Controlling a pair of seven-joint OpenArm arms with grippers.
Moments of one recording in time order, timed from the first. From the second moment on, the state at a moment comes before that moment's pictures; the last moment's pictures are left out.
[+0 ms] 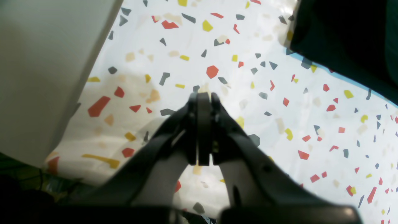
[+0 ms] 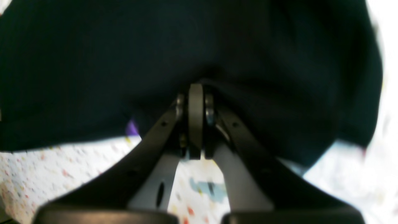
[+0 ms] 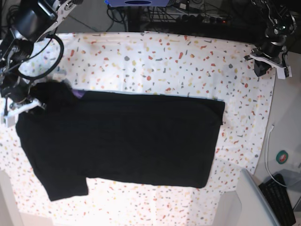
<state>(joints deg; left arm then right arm) 20.3 -6.7 -44.8 83.1 -18.3 -32.3 26.5 5.2 -1.3 47.0 80.1 18.5 30.3 -57.0</state>
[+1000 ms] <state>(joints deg) 19.9 -4.7 -44.5 83.5 -10.7 -32.2 26.2 16.8 10.8 31.7 78.2 29.6 26.1 -54.4</state>
